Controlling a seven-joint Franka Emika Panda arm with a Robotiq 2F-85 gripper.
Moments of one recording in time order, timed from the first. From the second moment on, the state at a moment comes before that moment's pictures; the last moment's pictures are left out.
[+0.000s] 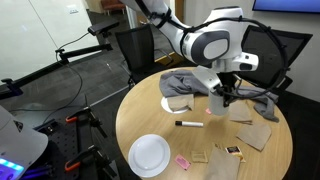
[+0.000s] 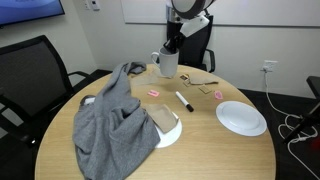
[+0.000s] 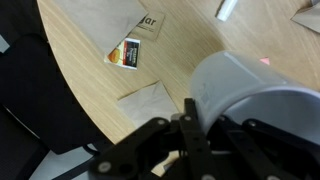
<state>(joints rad) -0.14 0.88 -0.15 -1.52 -0.05 2.56 0.09</state>
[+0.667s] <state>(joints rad) -0.17 0.99 -0.15 -1.43 -0.01 2.56 0.09</state>
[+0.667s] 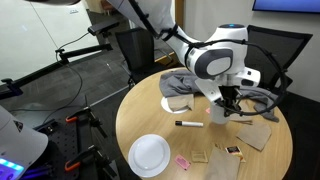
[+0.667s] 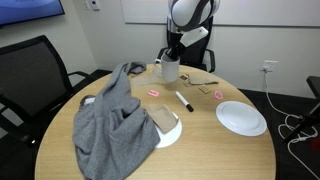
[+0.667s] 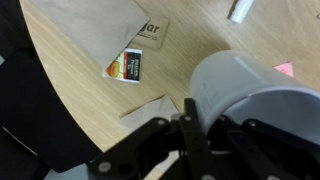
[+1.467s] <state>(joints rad) -0.19 1.07 -0.15 -1.37 0.02 2.56 0.09</state>
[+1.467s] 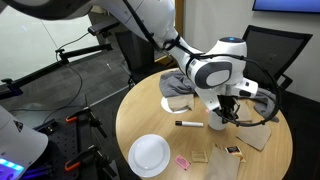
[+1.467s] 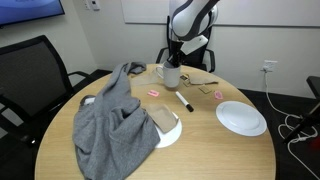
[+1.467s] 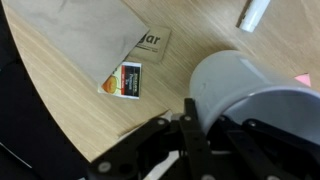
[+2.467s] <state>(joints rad) -0.19 1.12 -0.15 -1.33 0.02 2.56 0.09</state>
